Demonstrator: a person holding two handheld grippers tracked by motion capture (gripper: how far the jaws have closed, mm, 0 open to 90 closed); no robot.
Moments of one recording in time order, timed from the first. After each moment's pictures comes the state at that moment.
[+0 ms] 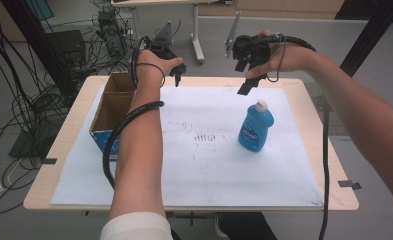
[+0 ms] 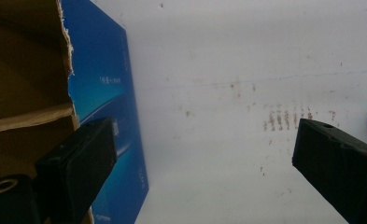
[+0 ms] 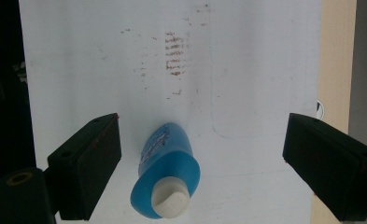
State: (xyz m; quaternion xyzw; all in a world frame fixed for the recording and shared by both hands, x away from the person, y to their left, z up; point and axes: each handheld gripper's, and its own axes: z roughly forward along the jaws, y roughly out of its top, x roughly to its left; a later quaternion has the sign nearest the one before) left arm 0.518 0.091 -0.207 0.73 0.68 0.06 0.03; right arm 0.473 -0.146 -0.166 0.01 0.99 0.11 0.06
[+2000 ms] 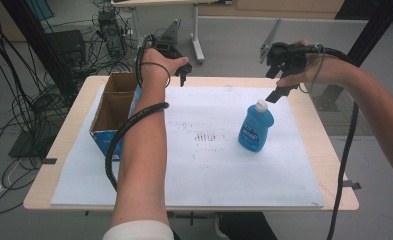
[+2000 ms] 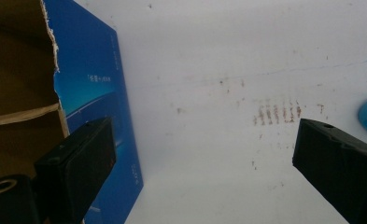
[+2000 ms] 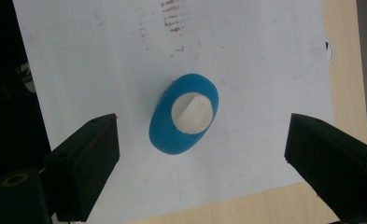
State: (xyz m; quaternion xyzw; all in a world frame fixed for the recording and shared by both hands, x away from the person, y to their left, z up) left arm 0.510 0.074 -0.200 0.74 0.67 0.06 0.03; right arm 0.450 -0.223 -0.172 0.09 0.99 0.11 0.07
